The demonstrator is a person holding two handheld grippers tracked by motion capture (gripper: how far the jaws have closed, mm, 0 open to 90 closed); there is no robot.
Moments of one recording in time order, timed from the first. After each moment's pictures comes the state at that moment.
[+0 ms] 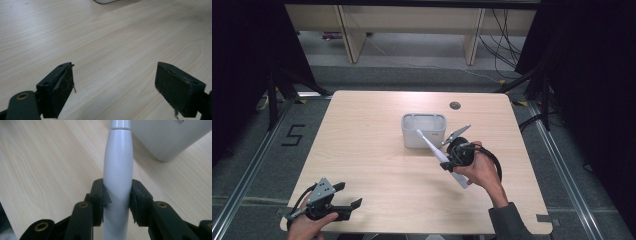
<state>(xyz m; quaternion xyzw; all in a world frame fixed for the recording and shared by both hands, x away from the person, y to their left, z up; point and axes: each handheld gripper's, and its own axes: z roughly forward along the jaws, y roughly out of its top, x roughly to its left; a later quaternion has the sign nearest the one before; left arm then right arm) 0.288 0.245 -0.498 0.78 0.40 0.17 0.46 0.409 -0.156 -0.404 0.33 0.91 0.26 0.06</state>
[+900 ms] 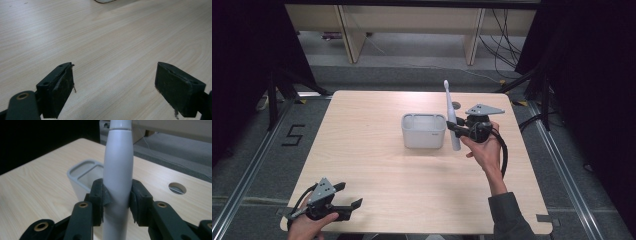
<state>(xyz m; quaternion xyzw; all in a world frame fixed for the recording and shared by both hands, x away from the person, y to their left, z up) 0.287 0.244 -0.498 0.78 0.40 0.17 0.45 0.450 -0.189 -0.374 0.37 0.76 0.48 0.21</state>
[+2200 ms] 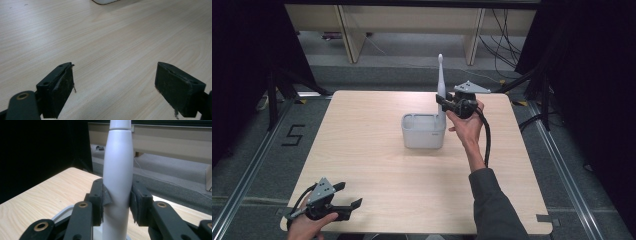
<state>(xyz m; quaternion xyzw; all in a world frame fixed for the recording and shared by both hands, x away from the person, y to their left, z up) 0.287 0.245 -0.497 0.78 0.40 0.17 0.45 0.511 -0.154 -0.363 0.39 0.71 0.53 0.24</state>
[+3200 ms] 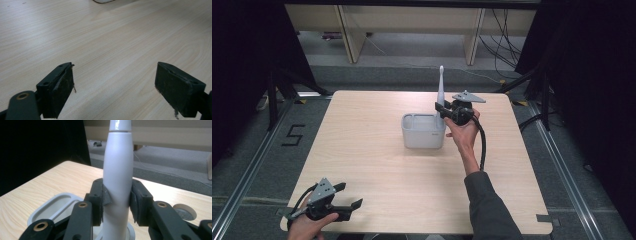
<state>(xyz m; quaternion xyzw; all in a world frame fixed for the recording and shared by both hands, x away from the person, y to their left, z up) 0.287 0.244 -0.498 0.78 0.40 0.17 0.45 0.521 -0.155 -0.405 0.41 0.70 0.53 0.23</state>
